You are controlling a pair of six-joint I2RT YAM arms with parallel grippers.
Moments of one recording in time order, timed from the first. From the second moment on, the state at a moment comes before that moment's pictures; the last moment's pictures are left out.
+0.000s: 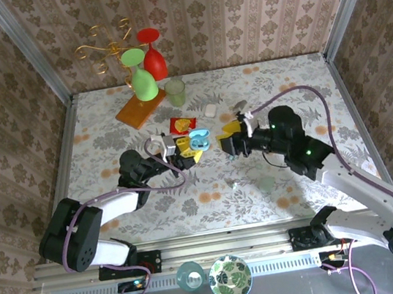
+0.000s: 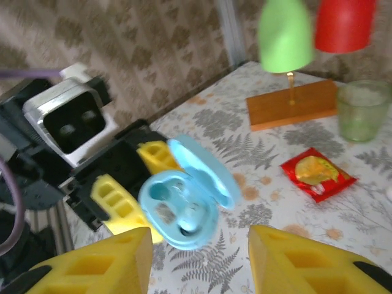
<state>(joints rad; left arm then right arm) -0.53 1.40 0.45 1.13 0.88 -0.17 0.54 1.01 0.81 -0.04 -0.37 0.19</state>
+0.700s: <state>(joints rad) -0.51 1.36 0.44 1.13 0.93 -0.15 0.47 1.54 0.96 -0.37 -0.07 0.45</state>
